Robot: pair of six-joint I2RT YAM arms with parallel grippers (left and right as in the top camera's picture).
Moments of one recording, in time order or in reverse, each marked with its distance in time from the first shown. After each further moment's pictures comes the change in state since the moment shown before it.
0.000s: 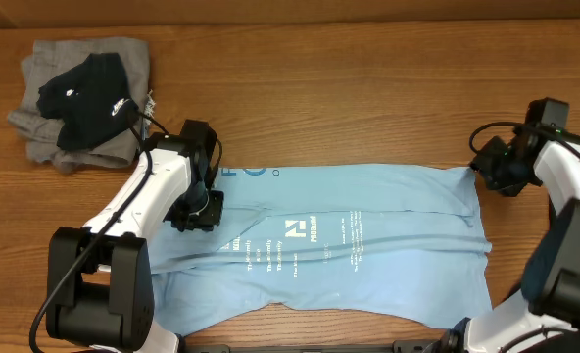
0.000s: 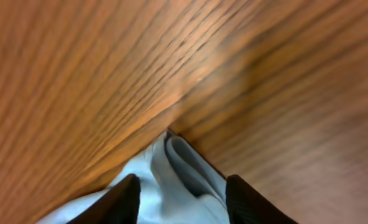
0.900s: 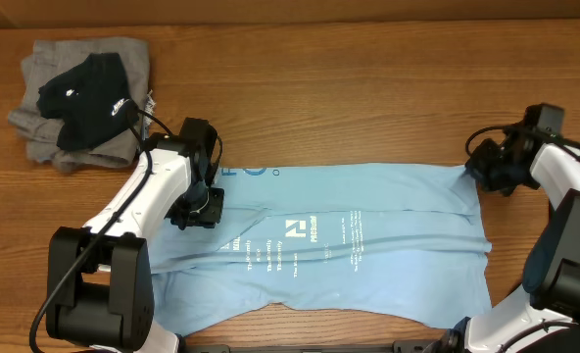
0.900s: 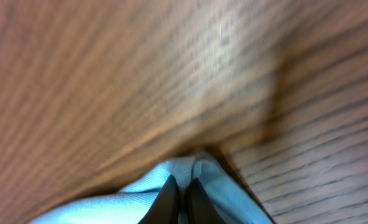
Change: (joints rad) left arm 0.000 0.000 0.000 0.028 -0.008 0.000; right arm -0.014 0.027 -0.015 0.072 -0.093 -0.060
